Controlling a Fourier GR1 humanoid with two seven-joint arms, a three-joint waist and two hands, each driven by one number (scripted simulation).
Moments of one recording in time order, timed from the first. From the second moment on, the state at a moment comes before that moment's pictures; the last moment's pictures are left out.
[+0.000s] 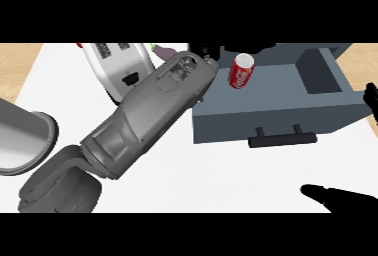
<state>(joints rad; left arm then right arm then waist) -1.44 0.00 -0.60 -0.43 0.70 0.83 -0.13 0.02 -0.22 -0.10 -2.18 0.45 0.17 0.01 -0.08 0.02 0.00</state>
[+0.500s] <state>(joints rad) -1.47 0.00 -0.61 -0.45 0.70 0.85 -0.08 -0.08 -0.27 0.05 -1.96 0.81 0.09 0.00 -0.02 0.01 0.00</state>
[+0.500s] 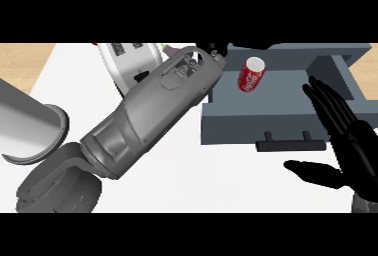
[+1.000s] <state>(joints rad) -1.40 0.10 -0.61 -0.59 0.64 0.83 0.01 -0.17 -0.19 0.09 -1.60 1.02 -0.14 -0.05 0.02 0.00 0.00</state>
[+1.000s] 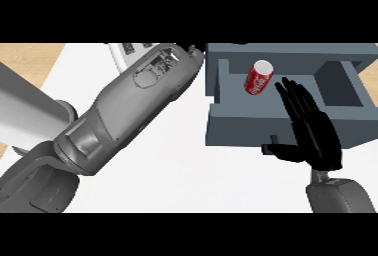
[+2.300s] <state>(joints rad) -1.14 0.45 -0.63 -1.10 0.55 0.79 0.29 -0.69 -0.18 -0.12 -0.75 1.20 -0.63 -0.13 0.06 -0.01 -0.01</state>
